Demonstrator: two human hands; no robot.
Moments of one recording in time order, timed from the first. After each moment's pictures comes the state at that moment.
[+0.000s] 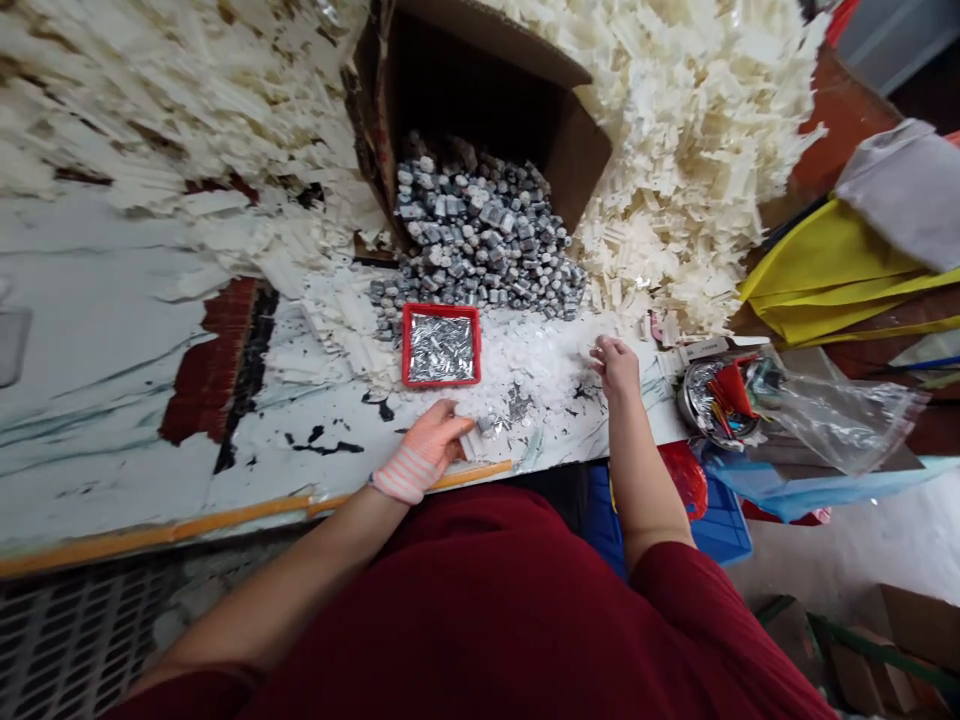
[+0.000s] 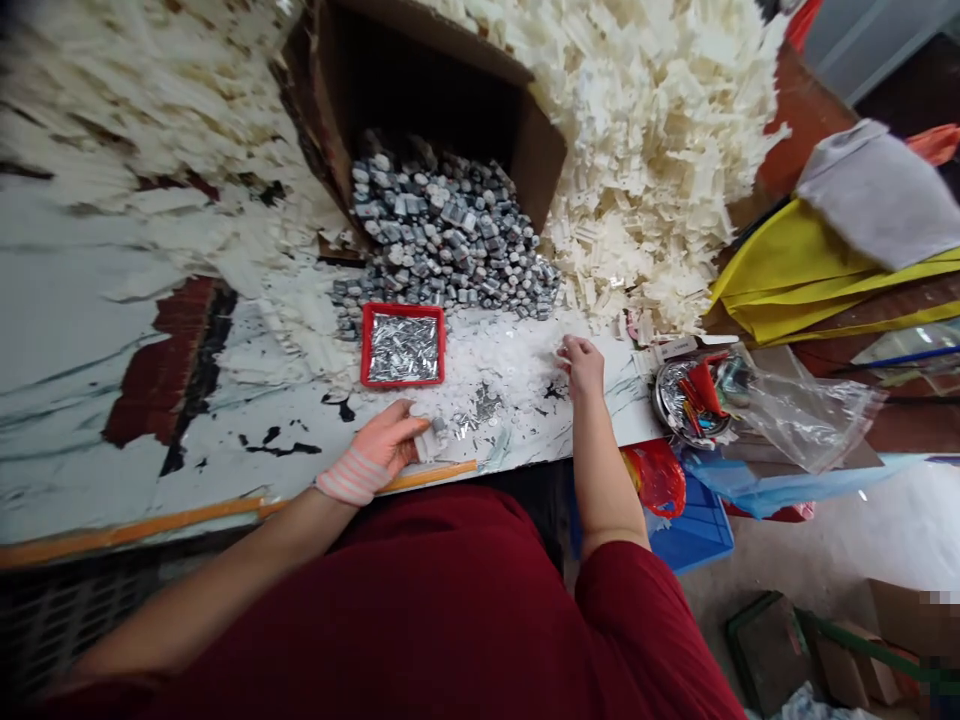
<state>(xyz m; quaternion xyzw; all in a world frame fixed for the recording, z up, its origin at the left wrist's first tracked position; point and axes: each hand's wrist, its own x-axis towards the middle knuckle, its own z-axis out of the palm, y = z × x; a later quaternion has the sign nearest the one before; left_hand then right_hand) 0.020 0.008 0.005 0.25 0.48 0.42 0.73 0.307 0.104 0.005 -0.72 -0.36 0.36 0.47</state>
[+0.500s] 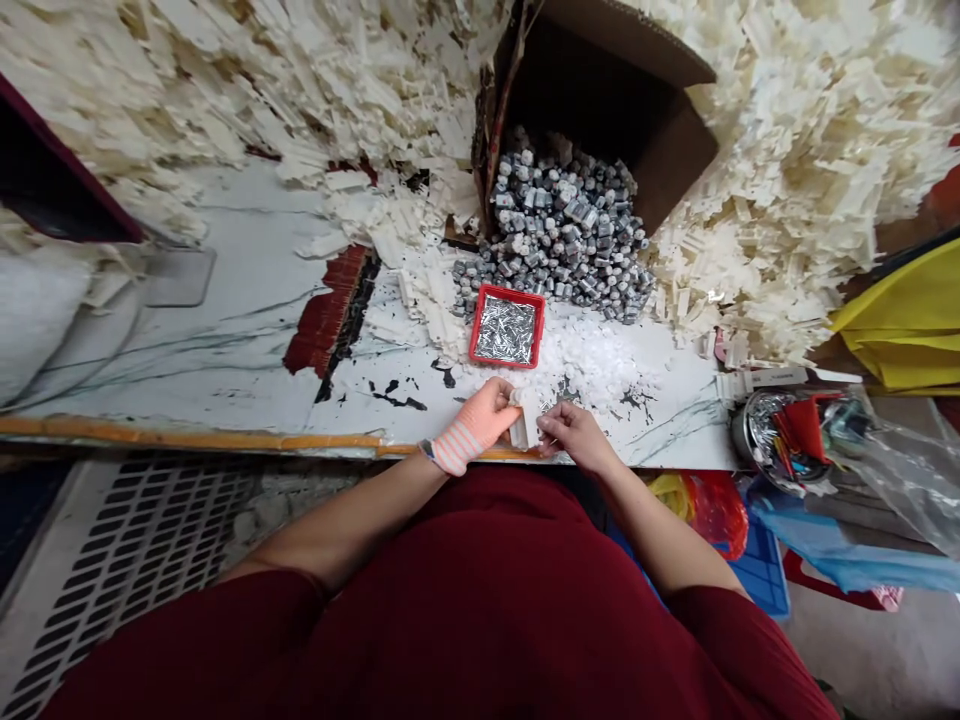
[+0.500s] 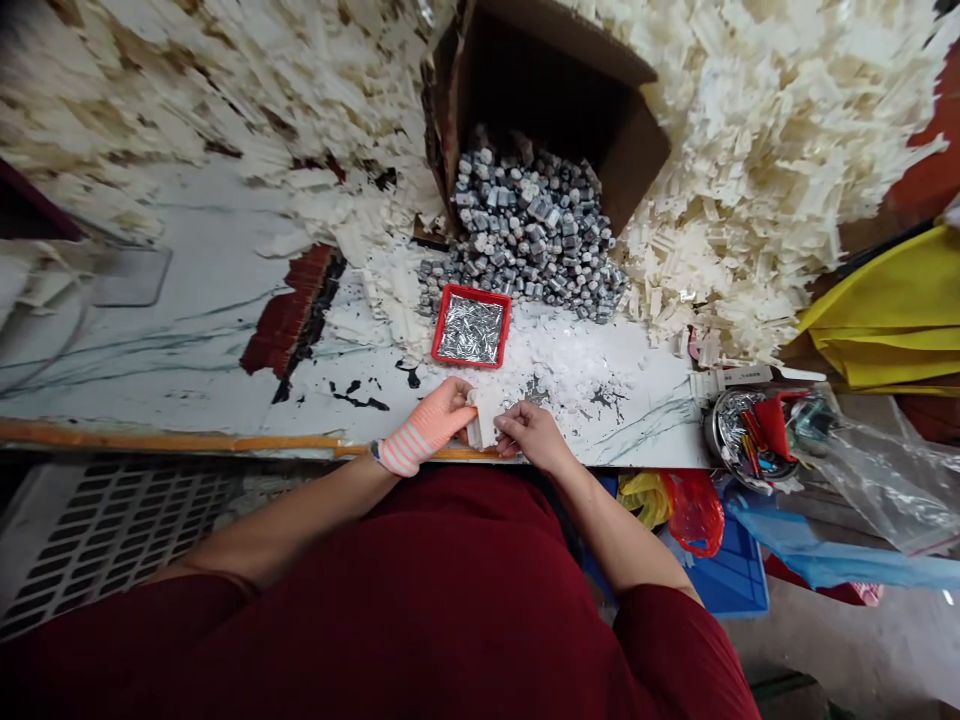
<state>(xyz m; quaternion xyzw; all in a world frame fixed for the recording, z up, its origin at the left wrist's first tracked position) 0.008 0.000 0.011 0.38 0.54 0.39 0.65 0.184 0.000 0.000 -0.55 -0.43 0.67 0.24</state>
